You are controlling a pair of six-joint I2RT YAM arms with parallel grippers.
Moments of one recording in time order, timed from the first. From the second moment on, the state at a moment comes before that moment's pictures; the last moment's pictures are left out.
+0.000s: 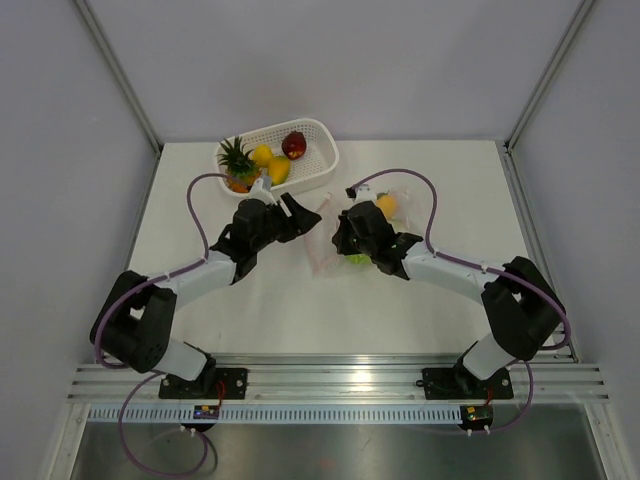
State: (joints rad) left arm -0.48 1.44 0.74 0.39 0.16 -0.85; right arm 0.75 1.58 0.98 0.02 0.14 0.54
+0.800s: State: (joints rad) left arm -0.49 1.63 0.71 0.46 0.29 -0.89; right arm 0.92 1.56 1.09 -0.15 0.37 0.43
